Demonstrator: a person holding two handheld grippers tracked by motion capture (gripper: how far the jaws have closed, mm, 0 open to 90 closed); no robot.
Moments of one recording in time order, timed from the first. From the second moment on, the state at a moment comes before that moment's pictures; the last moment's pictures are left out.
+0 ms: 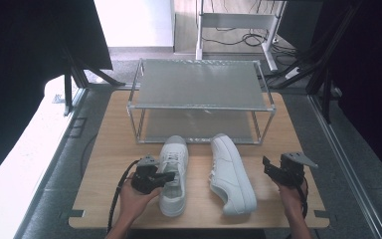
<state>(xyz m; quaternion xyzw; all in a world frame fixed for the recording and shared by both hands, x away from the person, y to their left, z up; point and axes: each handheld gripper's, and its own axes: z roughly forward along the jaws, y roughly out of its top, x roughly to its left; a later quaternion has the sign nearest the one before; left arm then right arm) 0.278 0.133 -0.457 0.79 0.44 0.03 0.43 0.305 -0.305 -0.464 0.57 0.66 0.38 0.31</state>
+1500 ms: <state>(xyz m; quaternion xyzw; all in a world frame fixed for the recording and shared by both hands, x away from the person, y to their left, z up) 0.279 0.192 -0.424 0.71 0.46 0.10 0.52 0.262 -0.261 -0.425 0.45 0.73 0.45 0.25</state>
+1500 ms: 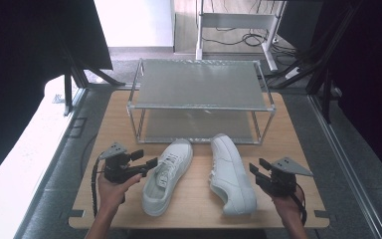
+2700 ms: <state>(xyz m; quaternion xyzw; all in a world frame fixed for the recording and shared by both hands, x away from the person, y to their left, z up) 0.279 0.204 -0.426 0.70 0.49 0.09 0.51 0.232 -0.208 -0.449 0.34 0.83 0.42 0.17</state>
